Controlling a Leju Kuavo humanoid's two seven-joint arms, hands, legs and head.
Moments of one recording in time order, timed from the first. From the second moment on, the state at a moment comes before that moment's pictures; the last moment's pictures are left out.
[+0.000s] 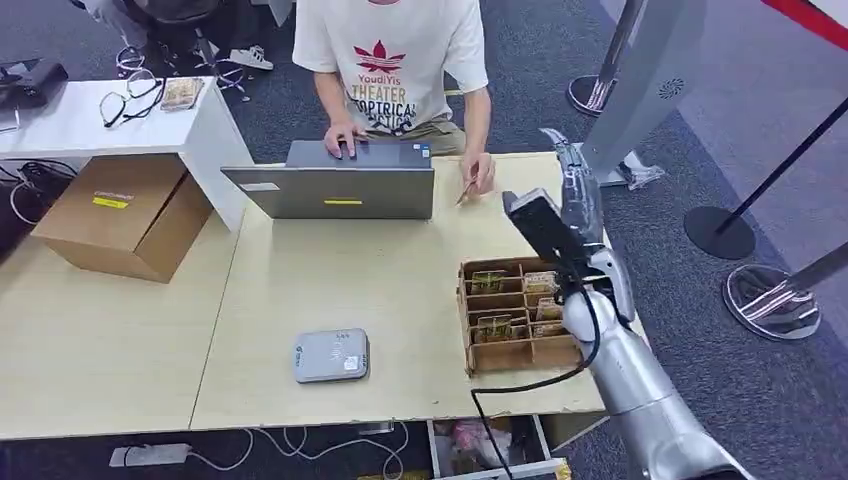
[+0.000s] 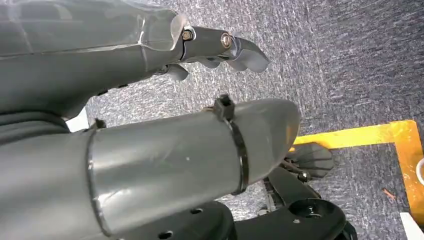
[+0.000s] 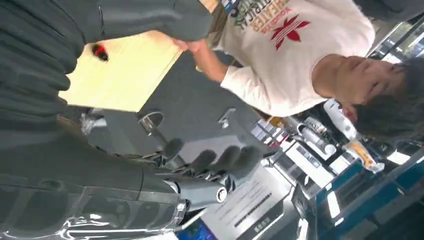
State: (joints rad) left arm -0.06 -0.16 0.77 -0.20 -0.98 0.16 -0.07; right arm -0.47 -0.17 0.32 -1.25 0.53 -0.41 -0.30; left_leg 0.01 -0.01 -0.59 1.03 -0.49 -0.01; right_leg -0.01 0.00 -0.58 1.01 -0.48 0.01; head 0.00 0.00
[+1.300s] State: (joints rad) left arm -0.06 -0.16 0.78 -0.20 -0.95 0.16 -0.09; right arm -0.18 -0.31 0.29 -1.45 0.66 -0.40 -0.25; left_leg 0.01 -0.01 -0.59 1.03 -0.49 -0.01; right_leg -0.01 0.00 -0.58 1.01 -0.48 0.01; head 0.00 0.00
